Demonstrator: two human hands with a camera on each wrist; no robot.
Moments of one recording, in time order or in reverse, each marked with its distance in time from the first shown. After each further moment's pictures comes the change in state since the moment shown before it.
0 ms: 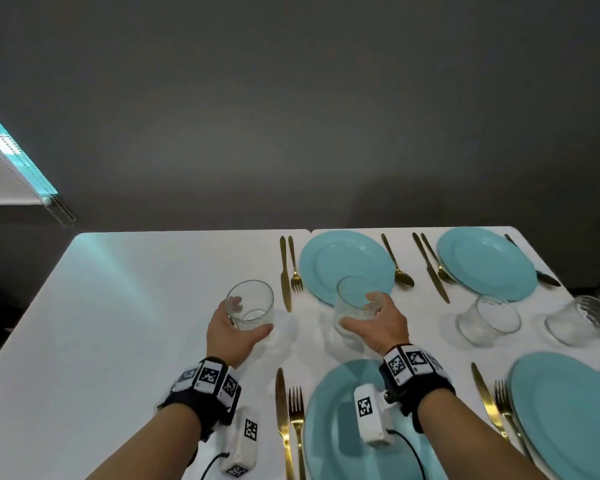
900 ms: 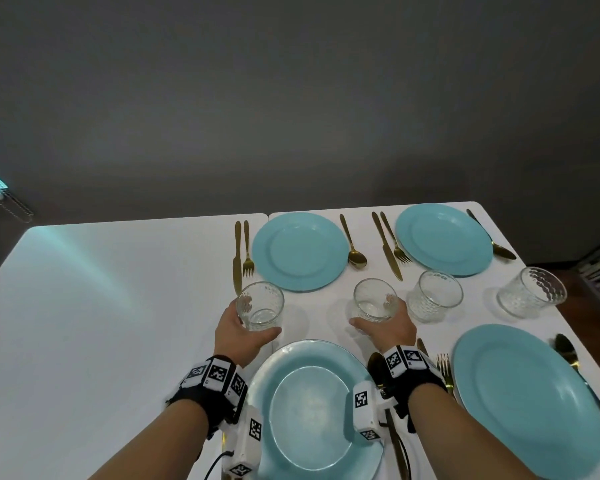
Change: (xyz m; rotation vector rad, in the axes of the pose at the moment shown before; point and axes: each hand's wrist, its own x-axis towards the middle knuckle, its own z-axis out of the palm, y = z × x) left_hand -0.056 0.027 0.103 0.019 -0.090 -0.026; right_hand 0.023 0.094 -0.075 0.085 0.144 0.192
